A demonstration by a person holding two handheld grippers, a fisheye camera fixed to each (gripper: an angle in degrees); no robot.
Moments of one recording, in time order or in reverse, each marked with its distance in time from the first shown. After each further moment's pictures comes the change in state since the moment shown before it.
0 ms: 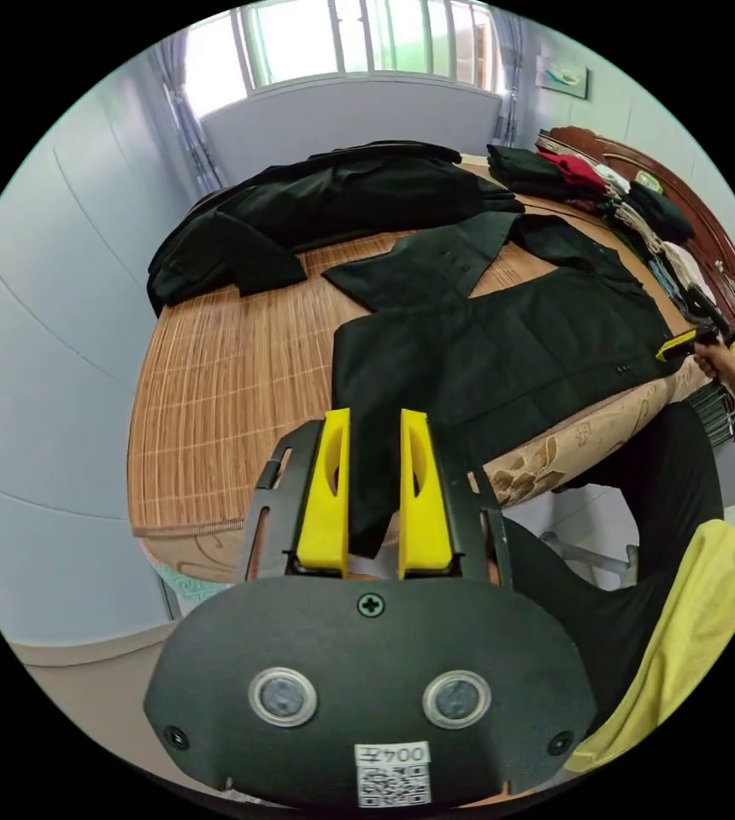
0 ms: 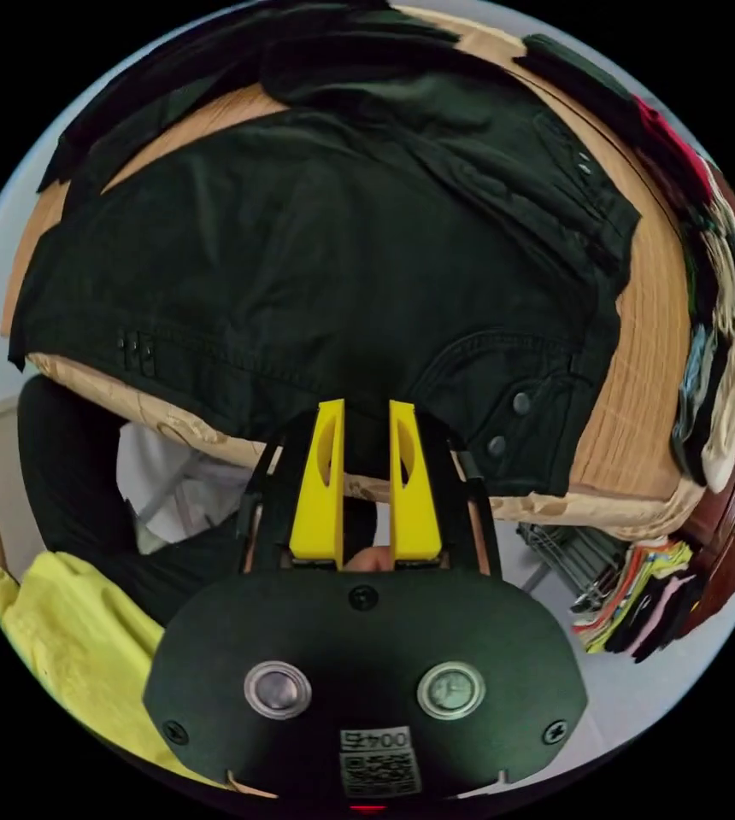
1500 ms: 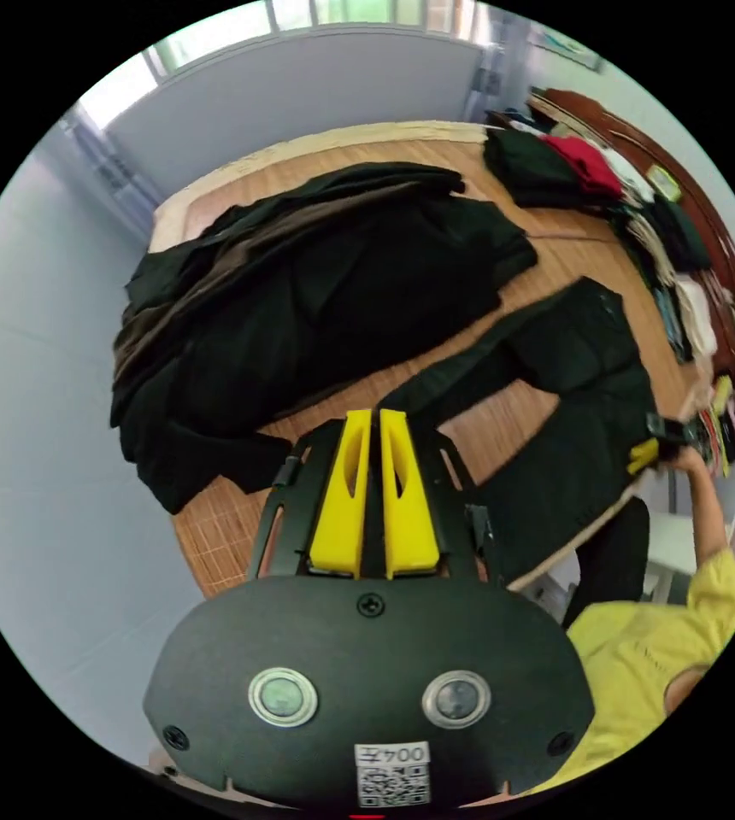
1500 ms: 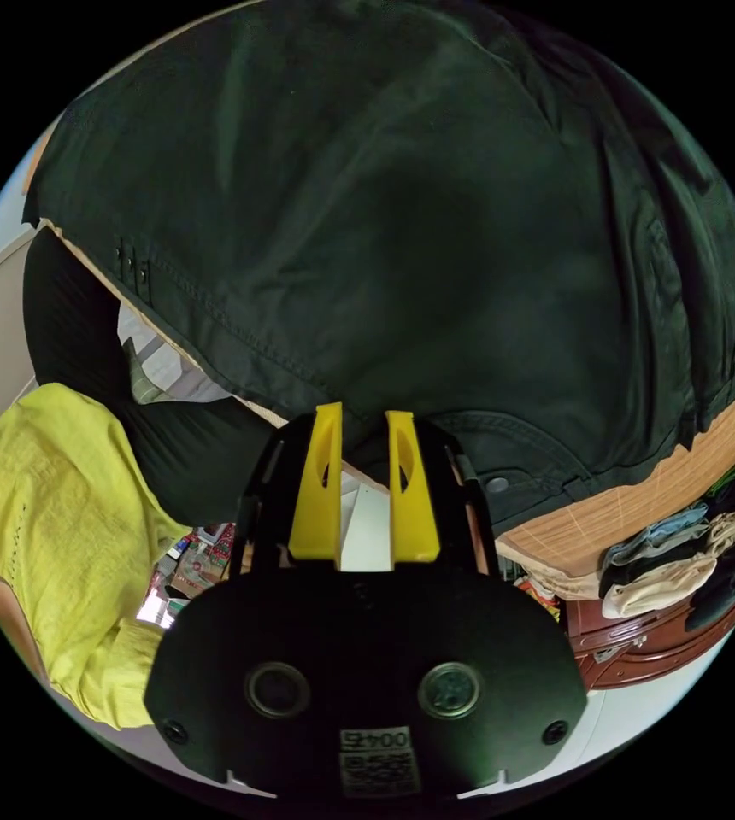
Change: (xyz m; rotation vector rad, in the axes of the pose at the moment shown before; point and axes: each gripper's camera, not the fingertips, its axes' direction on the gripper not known) left arm -0.047 -0.398 0.013 -0.237 0.051 0.078; right arm 0.033 -0.182 0.041 -0.515 -0.019 -0.446
